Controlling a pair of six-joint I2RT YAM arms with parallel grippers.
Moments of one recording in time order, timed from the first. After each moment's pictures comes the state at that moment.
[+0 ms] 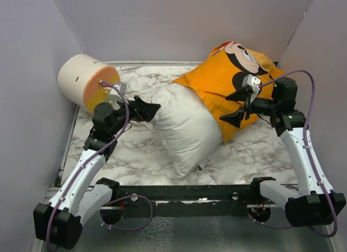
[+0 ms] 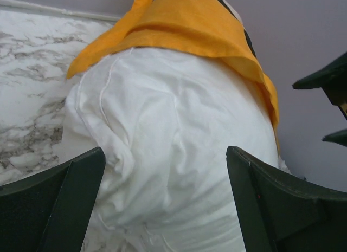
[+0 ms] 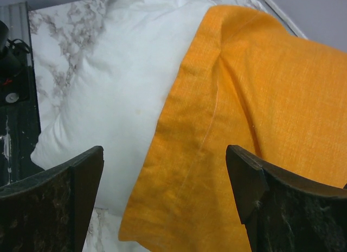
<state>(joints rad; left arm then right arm) -0.30 0.92 0.71 0.15 0.37 -0.56 0.04 1.07 1.10 -0.46 -1.14 -0.45</state>
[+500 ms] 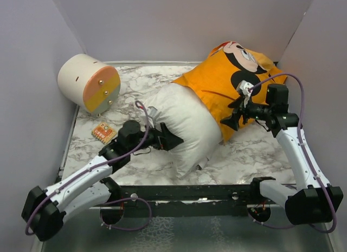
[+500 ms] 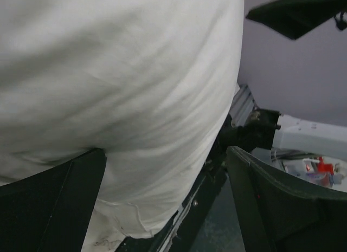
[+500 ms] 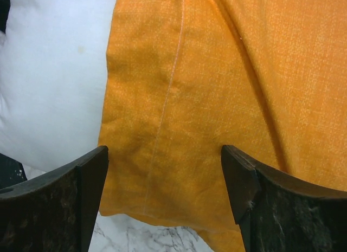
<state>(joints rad) -0.61 0.80 0.50 0.09 0.37 -0.79 0.05 1.07 0.98 -0.52 -0.91 -0.50</state>
